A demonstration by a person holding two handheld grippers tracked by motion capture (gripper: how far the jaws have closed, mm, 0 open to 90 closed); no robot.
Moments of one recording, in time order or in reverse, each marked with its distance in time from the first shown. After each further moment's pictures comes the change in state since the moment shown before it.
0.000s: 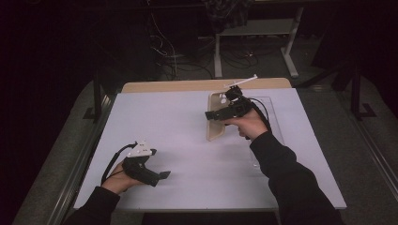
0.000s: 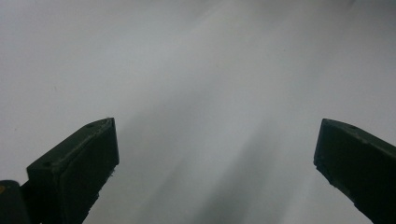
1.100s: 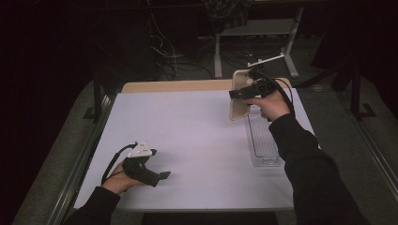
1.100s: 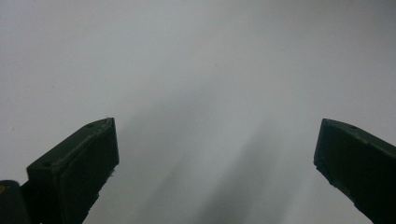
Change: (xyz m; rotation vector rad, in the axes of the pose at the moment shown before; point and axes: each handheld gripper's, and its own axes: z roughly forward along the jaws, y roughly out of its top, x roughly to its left) left arm 0.001 0.000 -0.001 0.015 0.001 0.015; right arm -0.045 0.031 -0.056 -0.021 -0.221 0.057
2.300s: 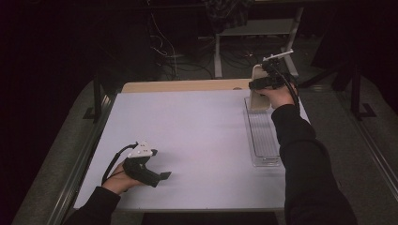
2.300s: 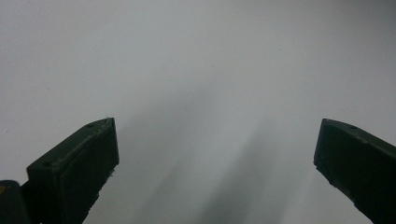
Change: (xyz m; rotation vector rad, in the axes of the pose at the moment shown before) left arm -0.002 0.000 0.001 -0.005 -0.011 -0.004; right arm -0.069 0.006 0.029 0.038 -0.308 0.160
